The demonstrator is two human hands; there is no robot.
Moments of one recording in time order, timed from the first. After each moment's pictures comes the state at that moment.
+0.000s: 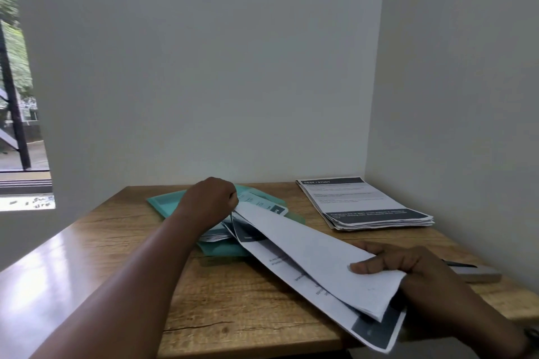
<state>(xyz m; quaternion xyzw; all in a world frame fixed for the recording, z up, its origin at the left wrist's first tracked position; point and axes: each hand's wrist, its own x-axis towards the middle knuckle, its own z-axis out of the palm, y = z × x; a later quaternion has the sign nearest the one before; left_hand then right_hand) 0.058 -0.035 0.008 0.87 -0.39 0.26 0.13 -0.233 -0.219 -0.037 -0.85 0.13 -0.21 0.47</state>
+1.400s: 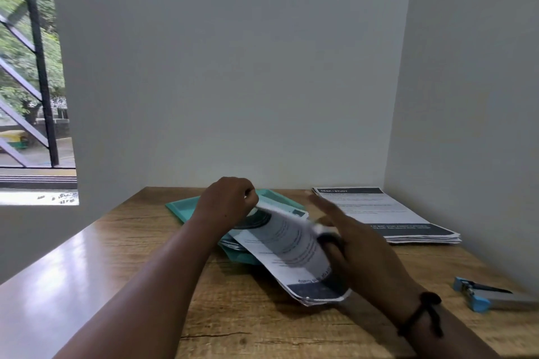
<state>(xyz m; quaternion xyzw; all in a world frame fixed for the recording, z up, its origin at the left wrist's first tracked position) 0.049 -0.032 0.016 0.86 -0.36 0.25 0.25 -0.159 -0.168 -0.007 -0.94 0.06 -0.32 0.12</state>
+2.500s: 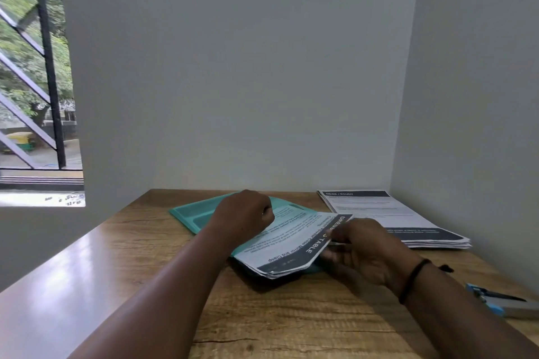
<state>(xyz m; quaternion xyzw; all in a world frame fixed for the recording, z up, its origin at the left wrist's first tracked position) 0.042 -0.042 0.003 0.87 -0.41 0.24 0.15 -0.110 -0.193 -0.004 -0.58 0.25 -0.18 0.76</state>
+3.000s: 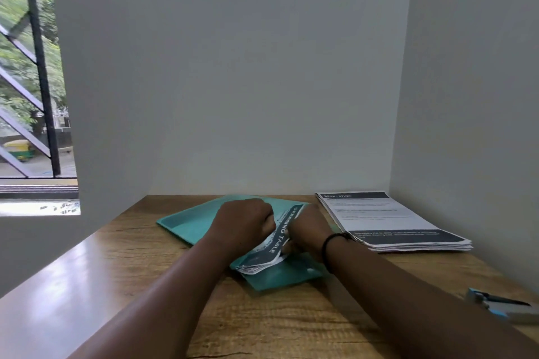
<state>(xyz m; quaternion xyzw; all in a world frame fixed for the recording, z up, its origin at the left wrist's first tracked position) 0.041 -0.048 -0.005 0.83 -0.44 0.32 0.12 -0.007 -0.202 -0.024 -0.86 0.25 -0.17 0.42</state>
